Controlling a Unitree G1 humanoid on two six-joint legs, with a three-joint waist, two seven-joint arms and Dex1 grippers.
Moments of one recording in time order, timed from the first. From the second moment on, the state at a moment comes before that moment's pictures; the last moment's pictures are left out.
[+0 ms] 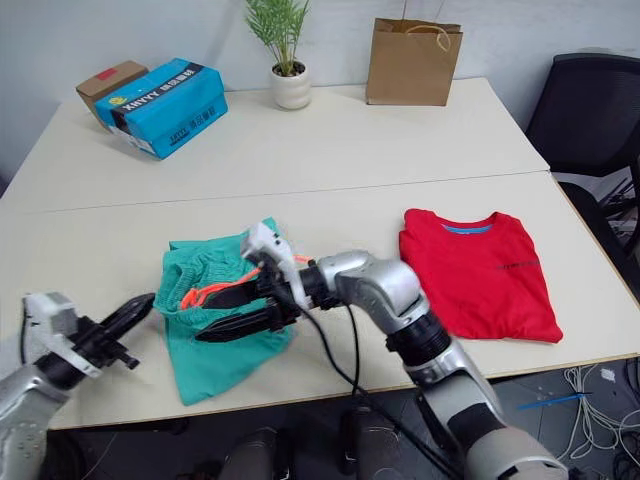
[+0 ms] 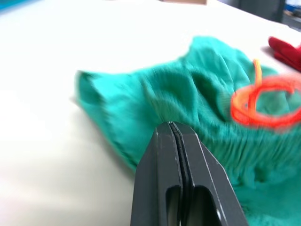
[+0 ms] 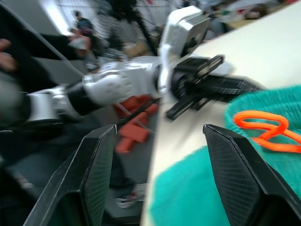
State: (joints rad) left arm 0.22 0.58 0.58 -0.18 -0.69 0.29 -0.74; right arm -0.82 -0.21 0.35 0.00 0.66 0.90 1.14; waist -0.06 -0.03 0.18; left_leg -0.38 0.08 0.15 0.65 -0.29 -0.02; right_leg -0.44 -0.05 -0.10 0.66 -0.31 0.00
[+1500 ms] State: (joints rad) left arm -0.14 0.65 0.23 -0.07 -0.58 0.33 -0.86; right arm -0.62 -0.16 0.24 0.21 0.27 0.13 1.03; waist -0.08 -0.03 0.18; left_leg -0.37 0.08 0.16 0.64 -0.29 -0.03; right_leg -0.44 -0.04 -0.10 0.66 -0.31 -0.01
